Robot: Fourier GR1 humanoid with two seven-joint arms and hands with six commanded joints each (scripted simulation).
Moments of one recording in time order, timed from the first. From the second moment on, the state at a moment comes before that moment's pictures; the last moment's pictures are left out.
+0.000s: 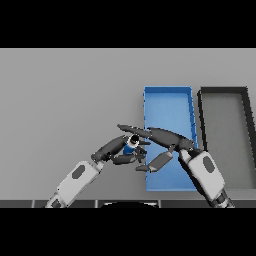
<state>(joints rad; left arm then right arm) -0.30 0.17 -0.60 -1.57 0.15 -0.20 -0.05 -0.41 -0.31 0.32 -1.89 -0.41 0.61 0.29</state>
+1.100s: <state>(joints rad) -0.31 0.16 -0.60 -1.60 0.14 -0.19 -0.06 -0.55 -0.15 0.38 -1.73 -0.37 0.65 0.32</state>
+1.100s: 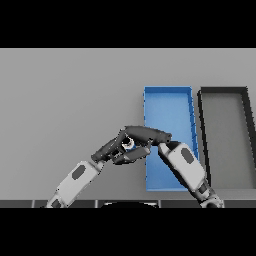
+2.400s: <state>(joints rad) -0.31 0.23 -0.62 -1.57 0.10 -0.20 0.04 -0.48 0.05 0.24 -1.80 -0.40 0.75 0.44</state>
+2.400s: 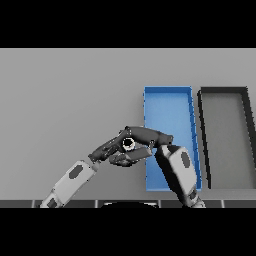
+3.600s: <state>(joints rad) -0.30 0.27 -0.62 -1.60 0.07 -0.18 0.10 -1.02 -0.32 -0.08 -1.26 -0.65 0.34 0.45</state>
